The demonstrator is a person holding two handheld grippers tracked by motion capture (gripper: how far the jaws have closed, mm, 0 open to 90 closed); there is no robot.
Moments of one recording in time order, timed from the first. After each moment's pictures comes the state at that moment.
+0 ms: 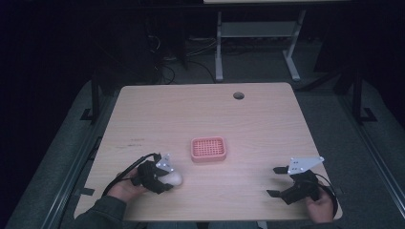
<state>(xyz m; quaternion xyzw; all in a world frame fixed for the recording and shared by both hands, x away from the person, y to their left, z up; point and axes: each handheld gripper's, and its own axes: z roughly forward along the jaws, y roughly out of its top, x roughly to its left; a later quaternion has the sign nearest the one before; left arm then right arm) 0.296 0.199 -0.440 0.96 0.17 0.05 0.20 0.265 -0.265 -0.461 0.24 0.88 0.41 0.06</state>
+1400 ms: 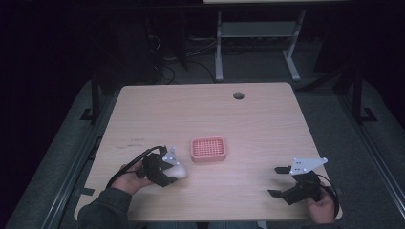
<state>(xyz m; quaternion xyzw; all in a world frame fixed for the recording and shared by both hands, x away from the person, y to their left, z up) 0.306 0.179 -0.414 0.97 0.14 0.07 0.19 0.262 -0.268 -0.459 0.25 0.87 0.42 0.06</state>
